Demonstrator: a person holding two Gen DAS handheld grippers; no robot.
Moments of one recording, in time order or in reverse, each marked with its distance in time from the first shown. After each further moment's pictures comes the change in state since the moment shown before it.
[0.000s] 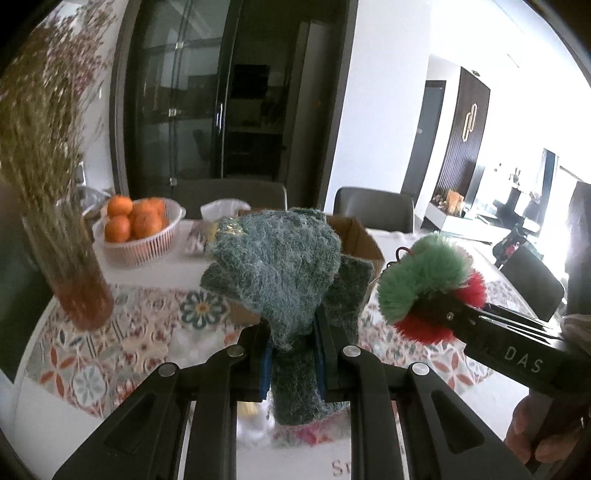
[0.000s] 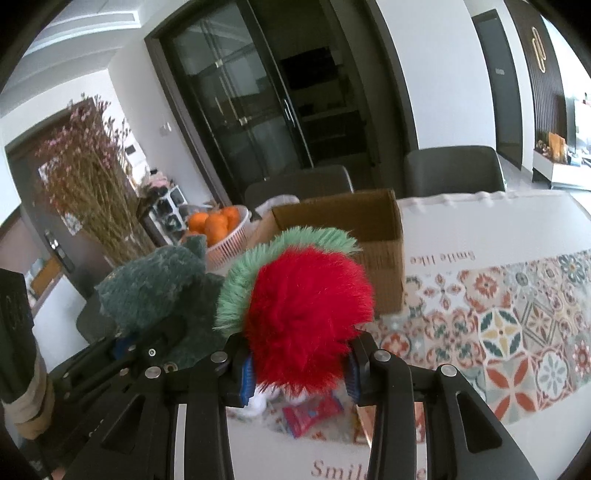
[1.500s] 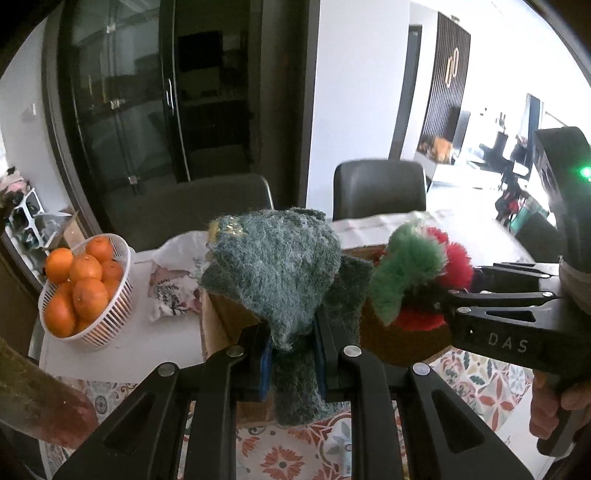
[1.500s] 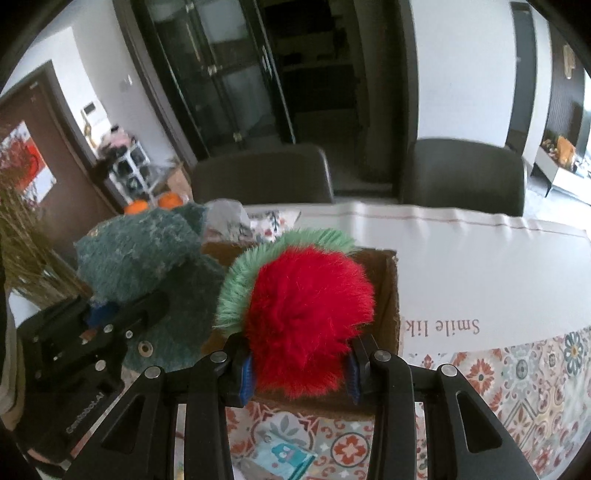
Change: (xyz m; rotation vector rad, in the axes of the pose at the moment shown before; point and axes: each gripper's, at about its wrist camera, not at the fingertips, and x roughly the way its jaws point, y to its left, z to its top) left arm 0.194 0.011 0.120 0.165 0.213 -0.061; right arm 0.166 -0.045 0.146 -0.052 0.243 -0.105
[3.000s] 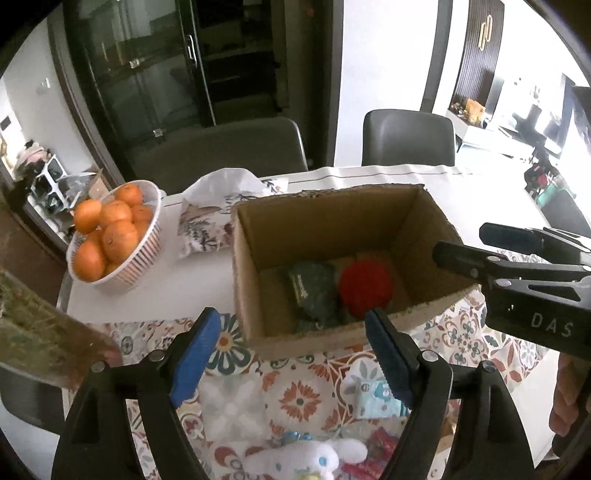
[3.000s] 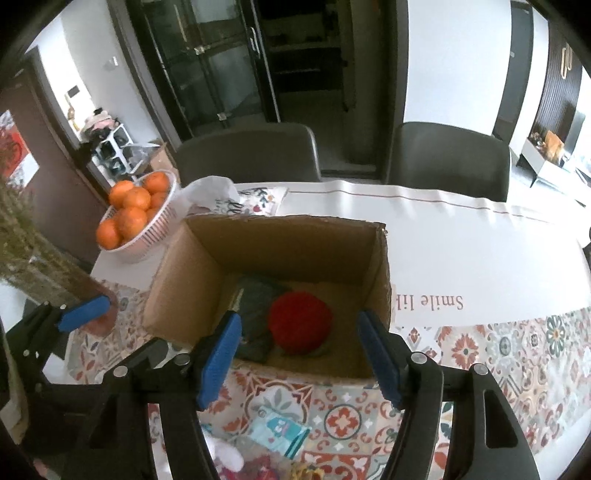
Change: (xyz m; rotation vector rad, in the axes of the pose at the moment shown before) left arm -0.027 -0.003 -0.024 -0.039 0.201 0.122; right arm -0.005 0.004 -0.005 -0.001 0.087 -0.078
